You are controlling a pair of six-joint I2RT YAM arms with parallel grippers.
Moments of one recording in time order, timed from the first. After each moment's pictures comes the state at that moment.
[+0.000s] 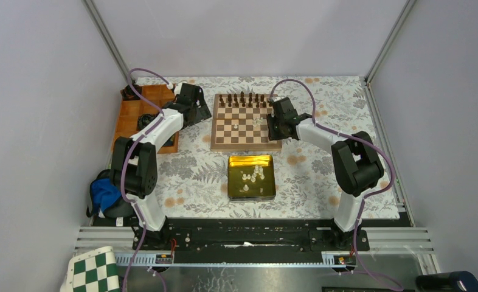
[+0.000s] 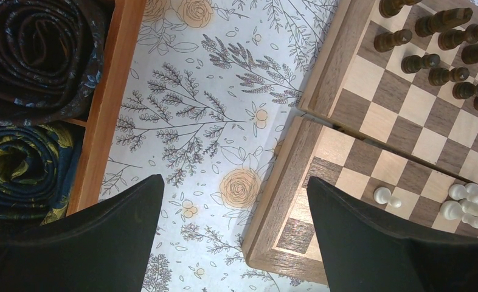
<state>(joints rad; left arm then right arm) -0.23 1.79 1.35 -0.45 -0.25 -0.61 0.48 1.86 1.25 -0.32 0.03 0.25</state>
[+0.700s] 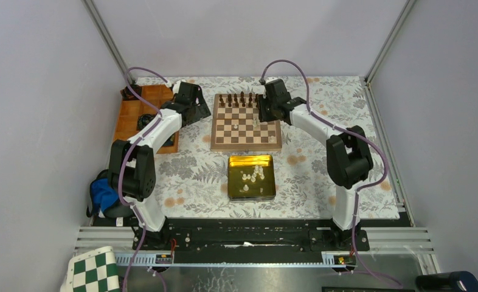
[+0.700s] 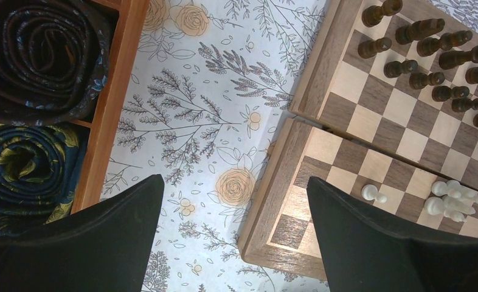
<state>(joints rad) -0.23 1.76 1.35 -0.45 -0.25 -0.61 0.49 1.94 1.52 -0.37 0.03 0.22</state>
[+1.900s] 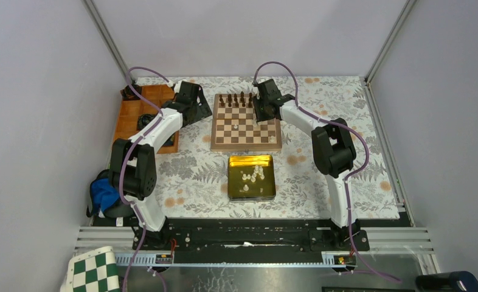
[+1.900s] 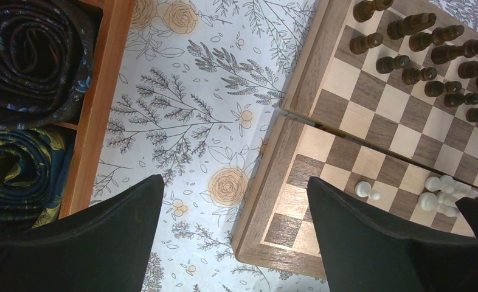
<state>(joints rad) -0.23 1.77 1.36 -0.45 -0.23 -0.61 0.49 2.18 1.74 -0.43 0.05 0.17</state>
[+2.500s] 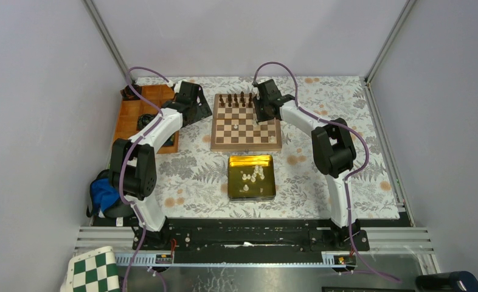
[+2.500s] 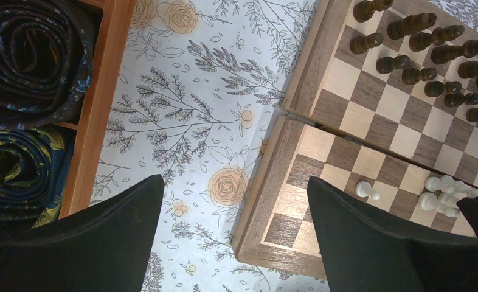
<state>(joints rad) -0.23 1.77 1.36 -0.45 -0.23 -0.61 0.49 2.18 1.74 -0.43 0.04 0.16</state>
